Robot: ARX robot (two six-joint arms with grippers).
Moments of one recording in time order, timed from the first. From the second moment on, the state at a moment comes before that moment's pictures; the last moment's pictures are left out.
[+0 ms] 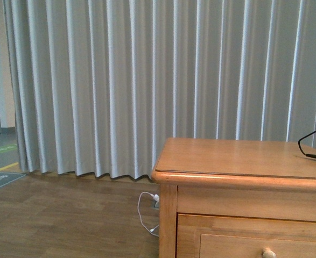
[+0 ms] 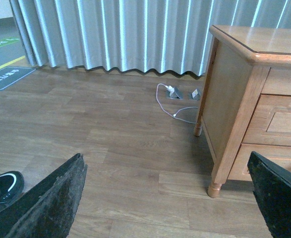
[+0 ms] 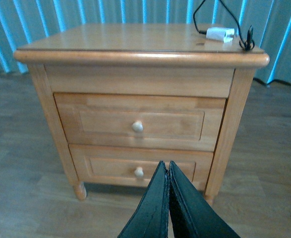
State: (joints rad) left arm 0.00 0.00 0.02 0.00 0.00 0.00; right arm 0.00 0.08 0.01 0.05 0.00 0.00
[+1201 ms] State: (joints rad) left arm 0.00 0.00 0.02 0.00 0.00 0.00; right arm 0.00 0.00 0.01 0.00 0.00 0.00
